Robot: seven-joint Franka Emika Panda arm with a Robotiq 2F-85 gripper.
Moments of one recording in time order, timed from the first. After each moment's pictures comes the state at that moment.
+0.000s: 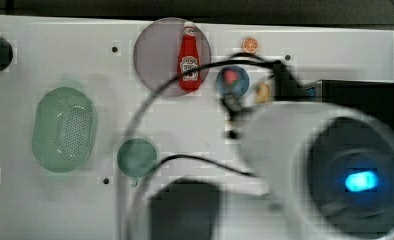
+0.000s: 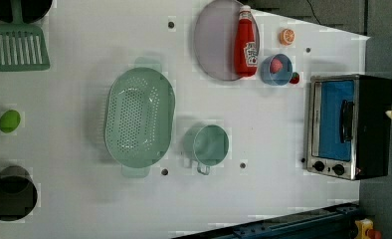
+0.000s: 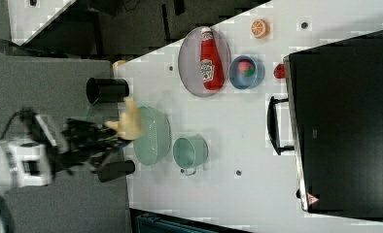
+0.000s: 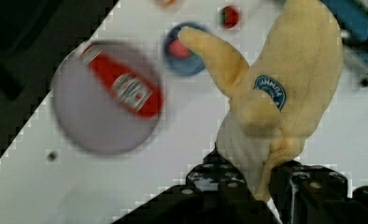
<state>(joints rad) -0.08 -0.23 -0.07 -1.91 0.01 0.23 -0.02</state>
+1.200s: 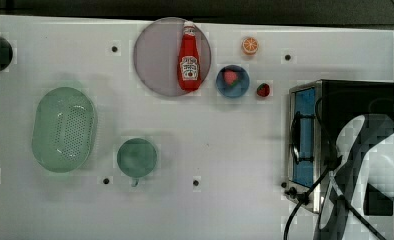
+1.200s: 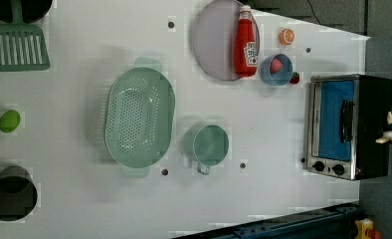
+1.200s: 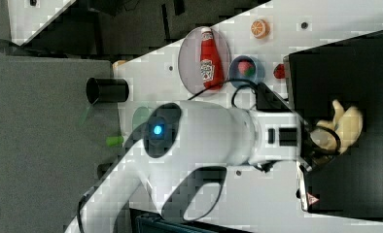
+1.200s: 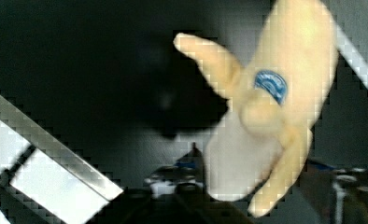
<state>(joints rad) -0.18 0.31 -0.53 -1.82 -0.05 0.47 -0.63</state>
